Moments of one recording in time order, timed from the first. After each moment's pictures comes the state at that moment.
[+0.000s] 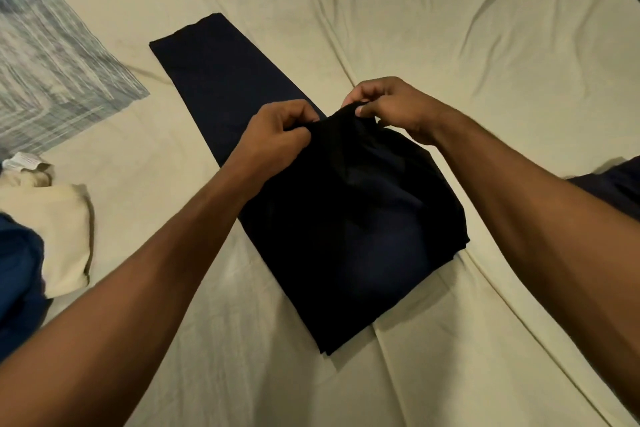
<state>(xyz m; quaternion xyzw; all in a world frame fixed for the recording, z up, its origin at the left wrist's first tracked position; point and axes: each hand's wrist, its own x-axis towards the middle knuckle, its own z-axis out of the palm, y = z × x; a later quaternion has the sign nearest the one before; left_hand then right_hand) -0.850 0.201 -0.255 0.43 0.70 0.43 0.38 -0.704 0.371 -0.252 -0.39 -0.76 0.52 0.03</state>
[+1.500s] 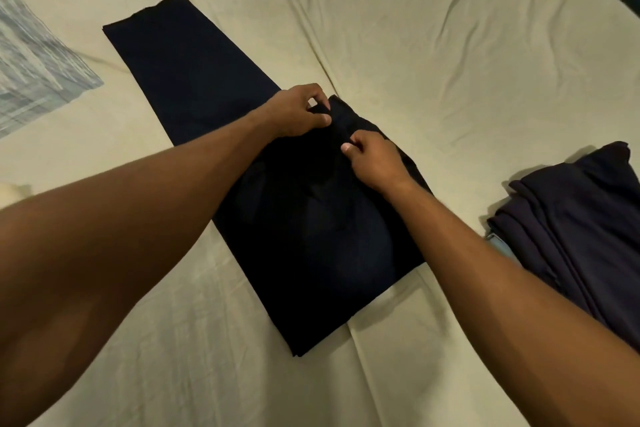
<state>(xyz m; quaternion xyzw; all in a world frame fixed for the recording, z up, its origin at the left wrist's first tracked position) -0.849 0.304 -0.309 0.54 0.73 0.20 0.37 -0.663 0.327 -0.326 -0.53 -0.78 0.33 0.03</state>
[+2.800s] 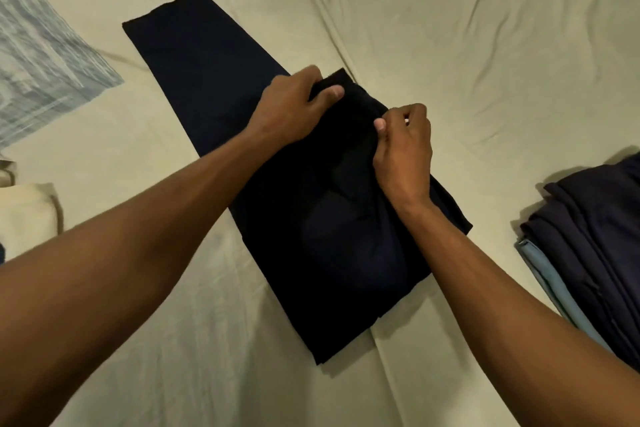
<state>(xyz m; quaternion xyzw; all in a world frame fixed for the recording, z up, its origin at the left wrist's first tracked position) -0.863 0.281 -0.310 0.55 0.77 0.27 0.19 -0.670 0.314 -0.344 -0.50 -0.81 0.13 0.28</state>
